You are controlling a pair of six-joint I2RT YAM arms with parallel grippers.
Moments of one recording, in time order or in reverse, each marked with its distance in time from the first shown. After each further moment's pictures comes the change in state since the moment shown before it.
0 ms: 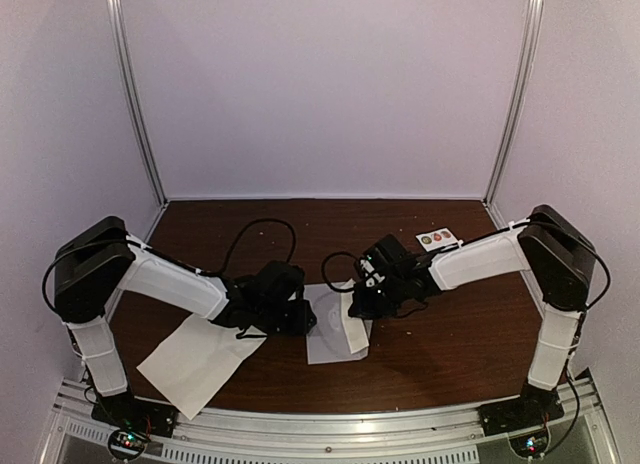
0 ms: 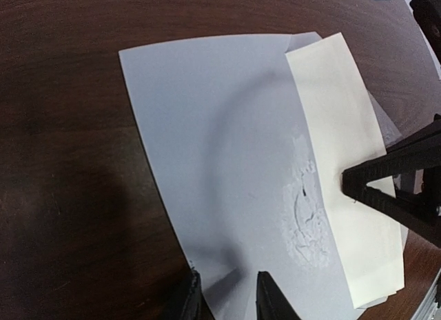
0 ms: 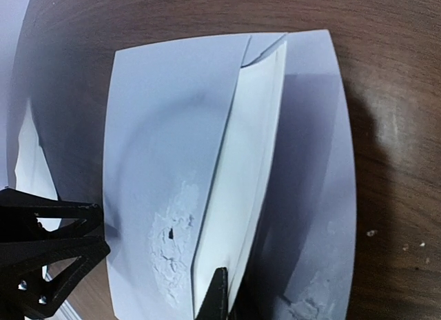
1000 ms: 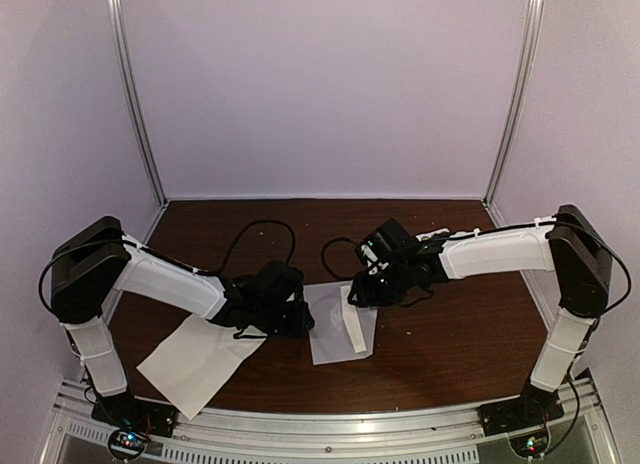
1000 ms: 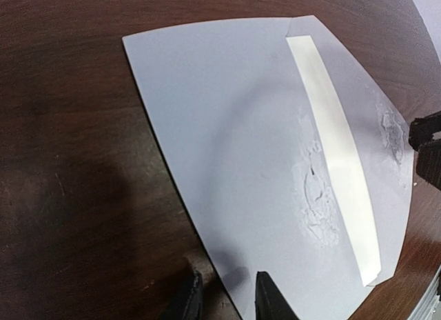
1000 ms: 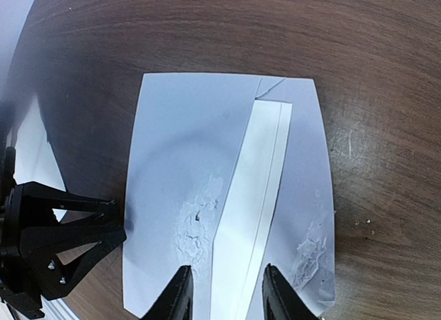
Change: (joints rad) left arm 0.000 -0.019 -0.002 -0.043 0.004 0.001; right arm 0.025 -0.101 0.074 -0.179 0.117 -0.094
